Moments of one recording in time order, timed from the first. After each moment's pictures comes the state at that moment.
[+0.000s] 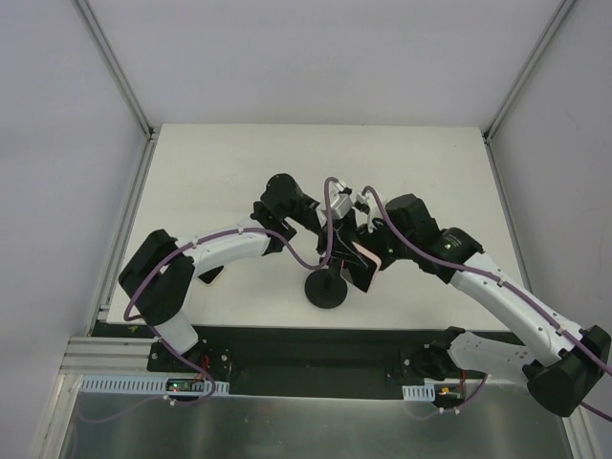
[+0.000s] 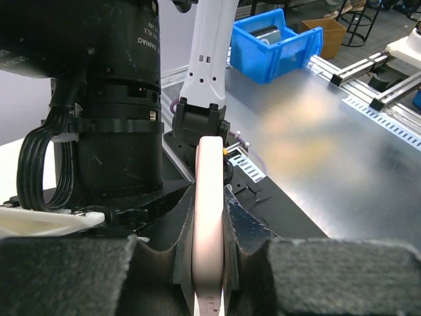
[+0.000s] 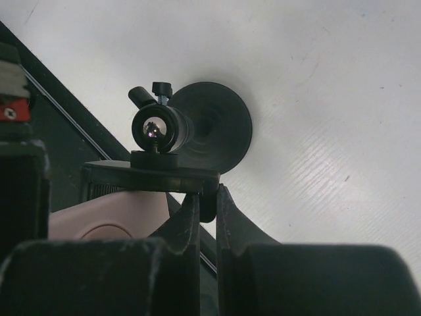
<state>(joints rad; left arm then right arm) -0.82 1.65 1.10 0.87 1.39 -0.40 0.71 1.06 0.99 -0.72 -0.23 0.14</state>
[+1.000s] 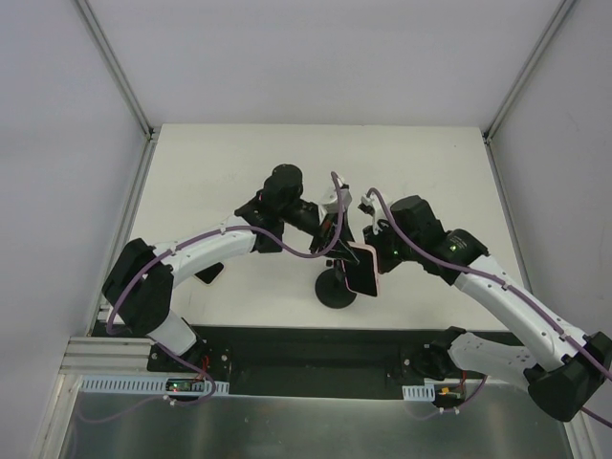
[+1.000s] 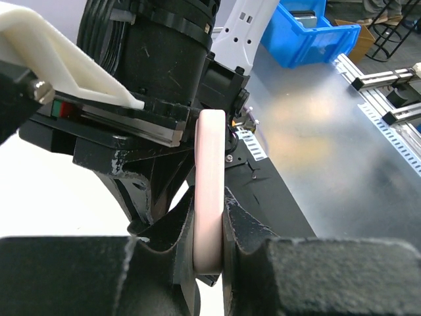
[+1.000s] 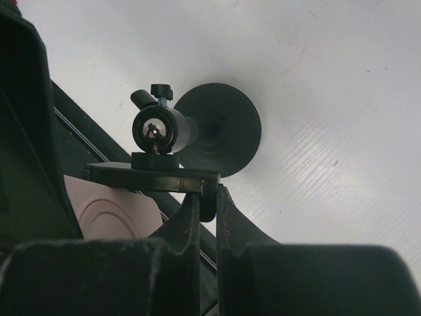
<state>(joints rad) -0.77 1.56 1.10 0.33 1.27 -0.15 0.69 1.04 0.98 -0.75 -0.21 0.12</state>
